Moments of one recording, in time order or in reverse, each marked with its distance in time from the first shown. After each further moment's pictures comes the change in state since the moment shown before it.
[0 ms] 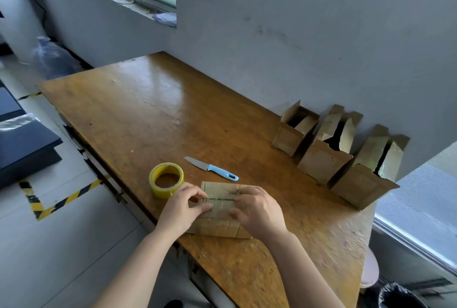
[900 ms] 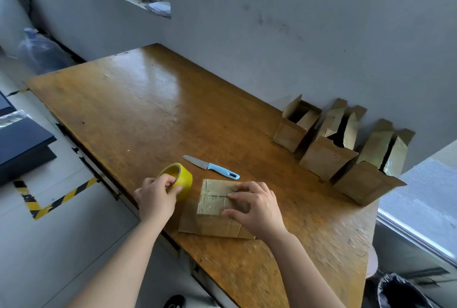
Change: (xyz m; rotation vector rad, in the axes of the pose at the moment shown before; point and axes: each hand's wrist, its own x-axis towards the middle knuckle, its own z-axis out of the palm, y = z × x) left_hand 0.031 -0.040 -0.016 0.280 0.313 -0.300; right_hand 0.011 0.002 0.009 0.154 -0.063 0.078
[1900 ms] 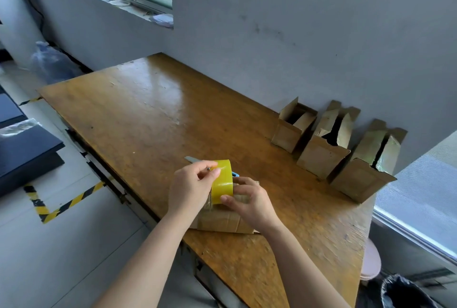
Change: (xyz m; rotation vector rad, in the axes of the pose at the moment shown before) left_hand -0.047 0.101 -0.047 -0.389 -0.054 0.229; right_hand -0.010 -0.026 -0.018 0.444 0.007 0.057
